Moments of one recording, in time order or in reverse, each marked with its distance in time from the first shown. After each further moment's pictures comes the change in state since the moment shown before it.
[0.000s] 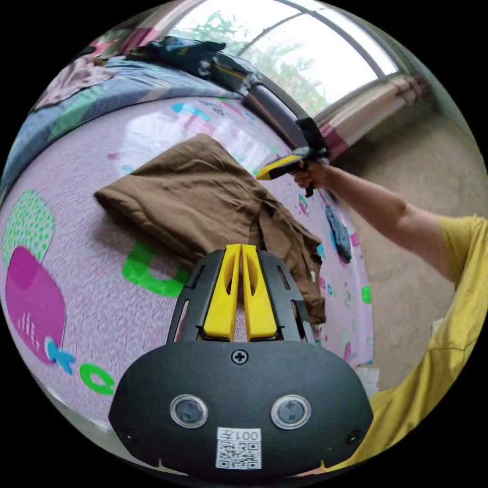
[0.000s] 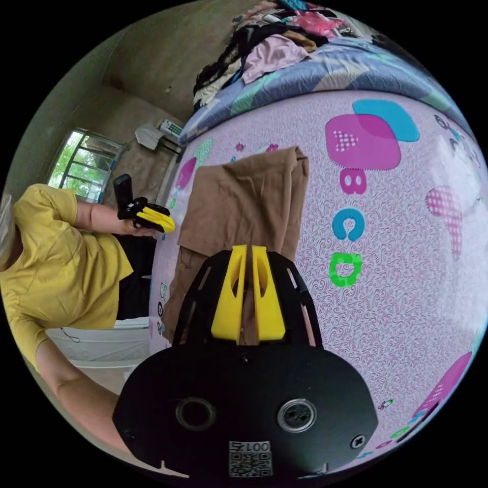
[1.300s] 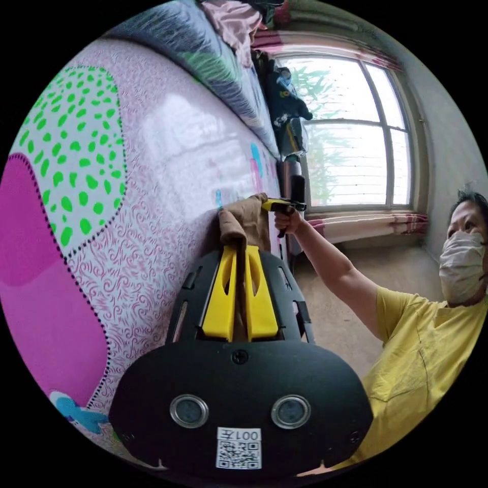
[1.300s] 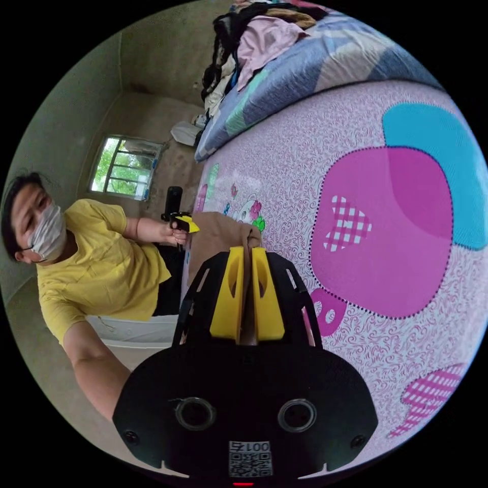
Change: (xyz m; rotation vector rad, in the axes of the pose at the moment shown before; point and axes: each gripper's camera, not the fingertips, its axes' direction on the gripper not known) left arm -0.157 0.022 0.012 0.186 0.346 -0.422; right arm 0.087 -0.104 -0.005 -0.104 -0.292 -0.046
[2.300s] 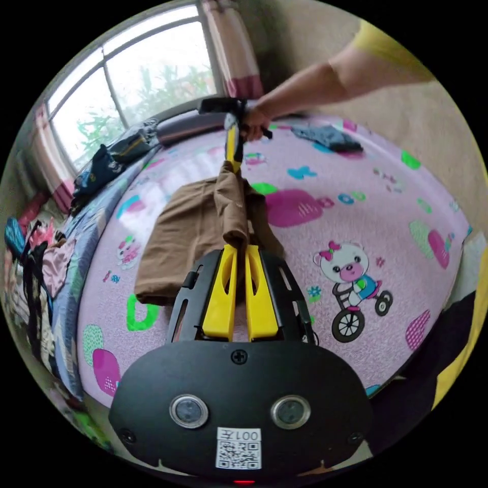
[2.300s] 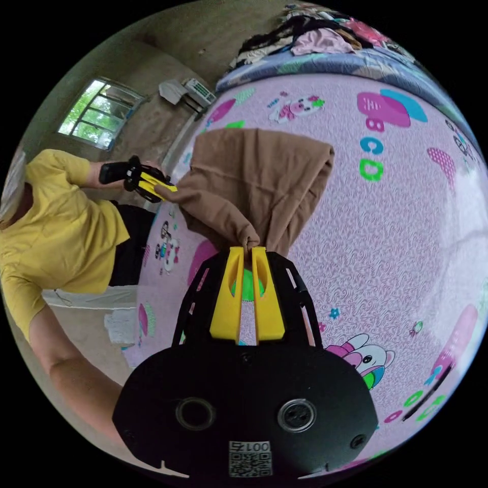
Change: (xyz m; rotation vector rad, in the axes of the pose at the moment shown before) left arm 0.172 0.381 0.208 -0.395 -0.685 1.367; right arm -0.175 0.246 0.085 -0.128 0.347 -0.116
